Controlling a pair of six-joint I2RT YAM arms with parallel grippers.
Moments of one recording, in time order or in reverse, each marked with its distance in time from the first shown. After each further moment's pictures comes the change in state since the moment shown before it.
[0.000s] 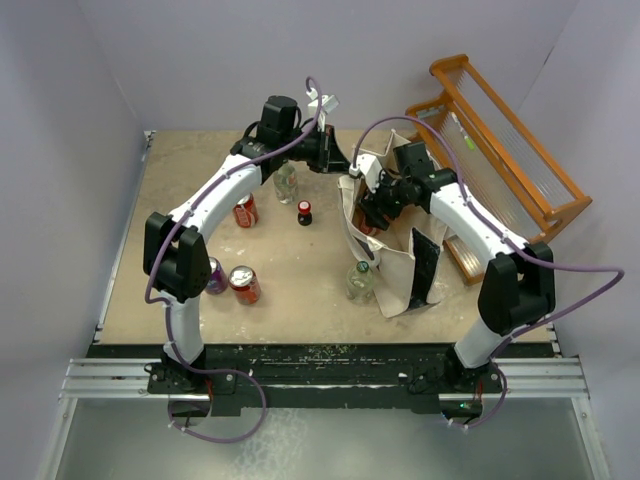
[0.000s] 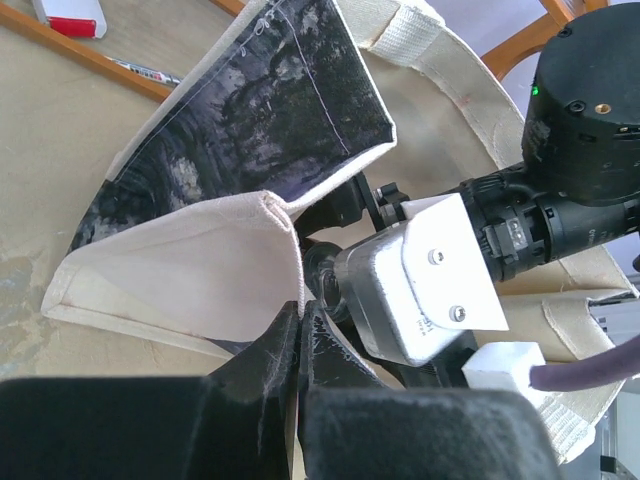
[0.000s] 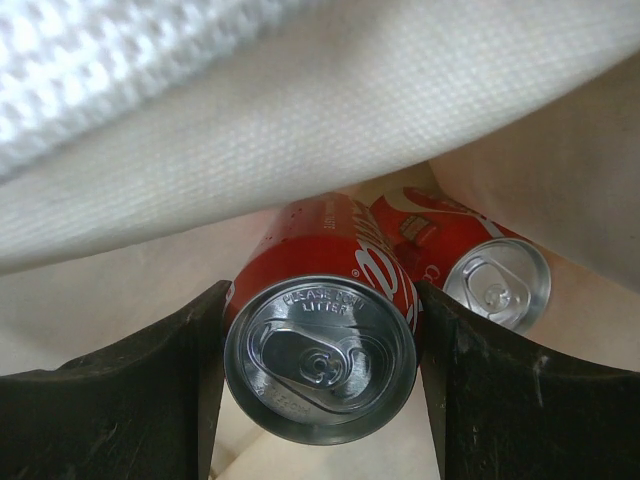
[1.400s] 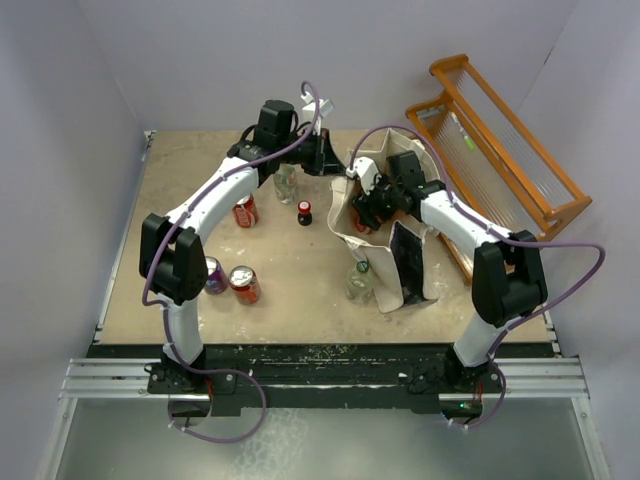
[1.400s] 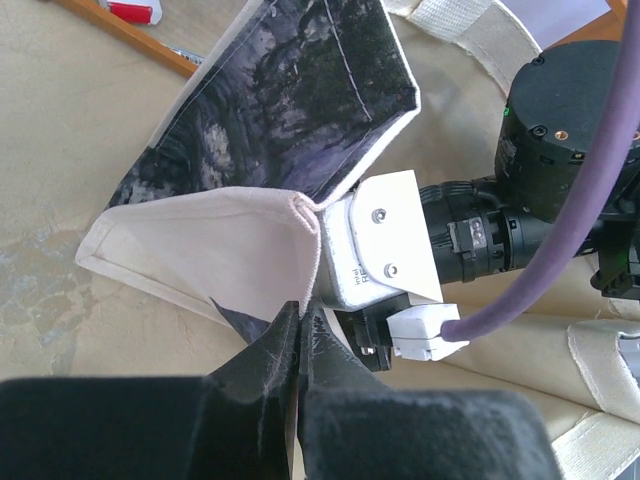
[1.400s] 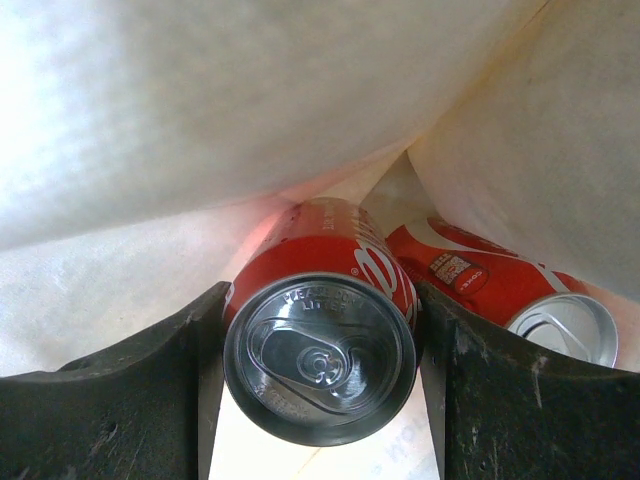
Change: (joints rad) left arm 0.006 -0.027 -0.052 -0.013 -0.073 0.035; right arm 0.010 0.068 -0.117 0.263 0.070 0.105
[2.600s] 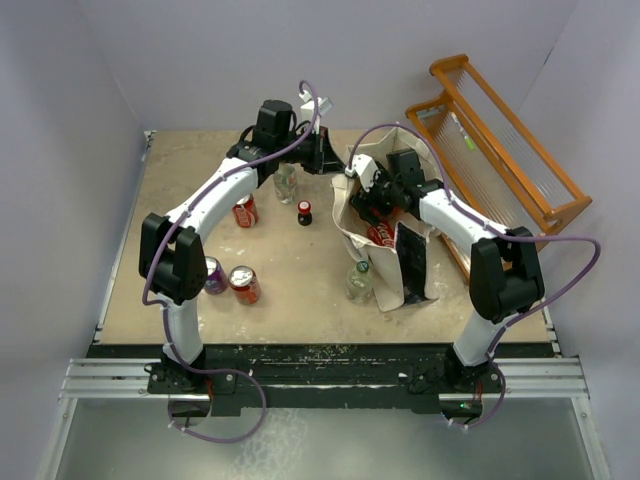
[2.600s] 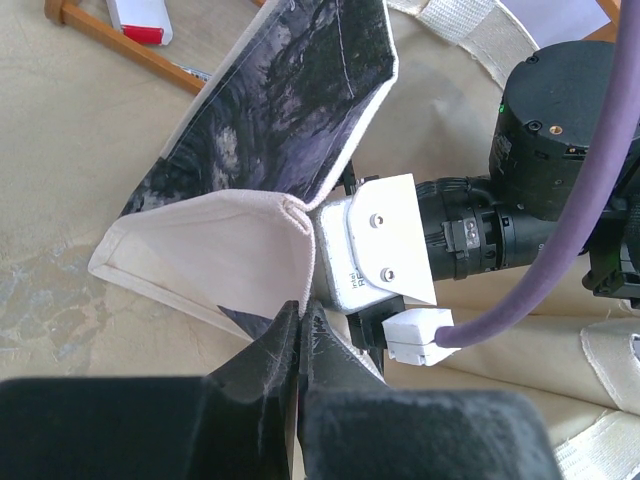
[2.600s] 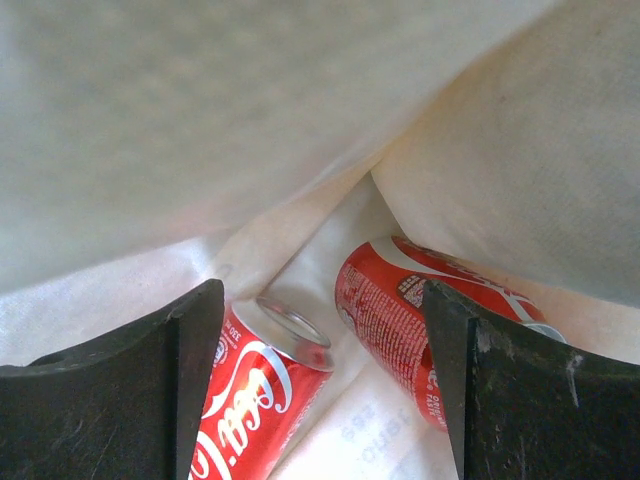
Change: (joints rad) left arm 0.008 0.000 -0.020 0.048 0.001 -0.002; right arm -0.005 0.029 0.008 0.066 0.026 -0.072
